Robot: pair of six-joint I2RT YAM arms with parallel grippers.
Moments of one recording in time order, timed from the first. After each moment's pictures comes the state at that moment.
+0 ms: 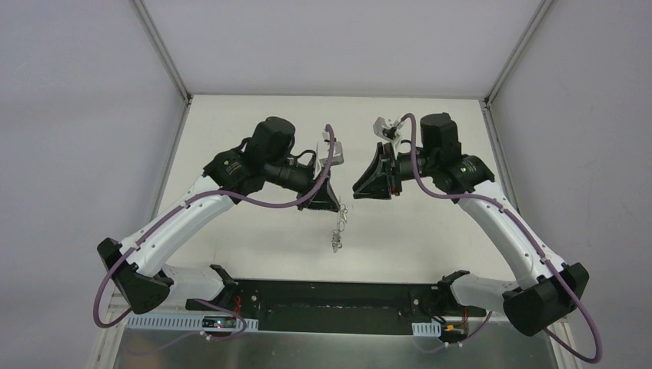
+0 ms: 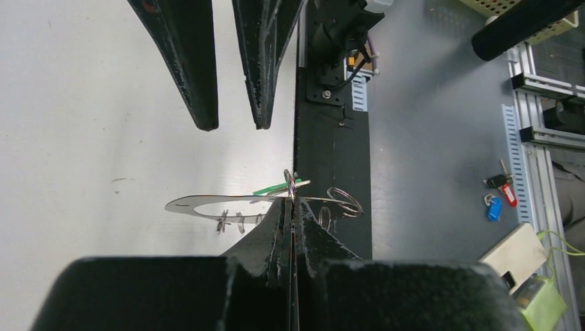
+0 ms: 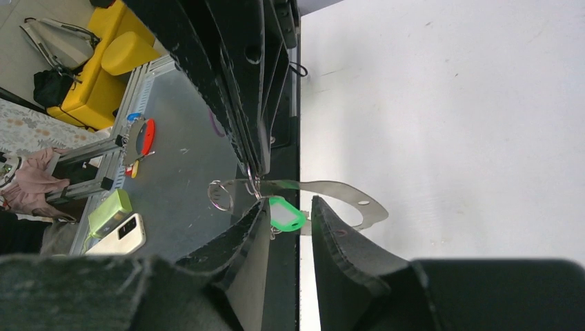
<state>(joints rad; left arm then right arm) -0.76 1.25 1.36 -0.70 0.80 0.13 0.49 1.20 1.22 -0.53 -1.15 -0.07</state>
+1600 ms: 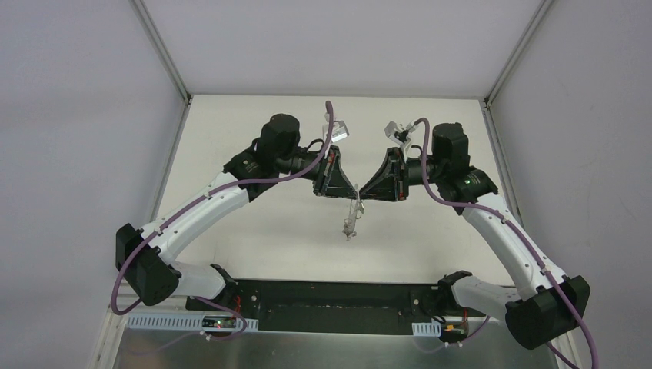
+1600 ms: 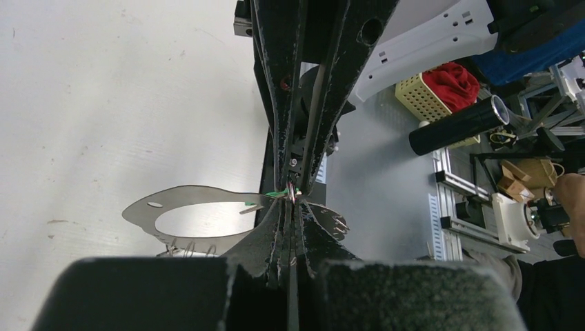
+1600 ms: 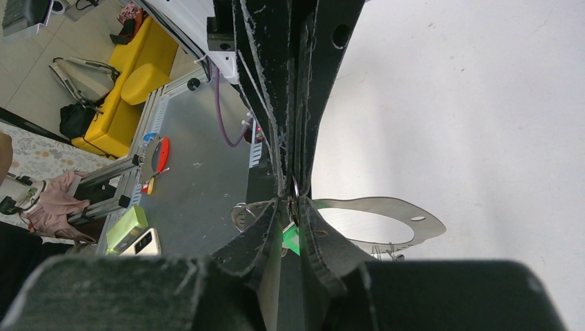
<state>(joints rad) -0.72 1.32 1.23 -0.24 0.88 -0.36 0.42 1.11 1.04 -0.33 -1.21 0.11</state>
